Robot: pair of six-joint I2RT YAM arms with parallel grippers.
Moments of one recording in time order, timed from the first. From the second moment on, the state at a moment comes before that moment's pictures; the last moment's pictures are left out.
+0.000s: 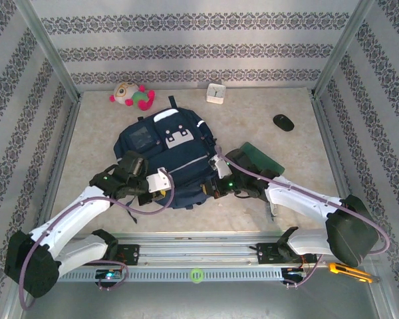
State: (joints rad) left arm -0.46 1.02 0.71 -0.68 0.37 0.74; right arm 0.70 1.28 0.70 -0.26 -0.48 0.48
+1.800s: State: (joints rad) left arm -0.79 1.41 0.80 -0.25 0.20 0.37; right arm 0.72 1.20 0.58 -0.09 -0.45 0.50
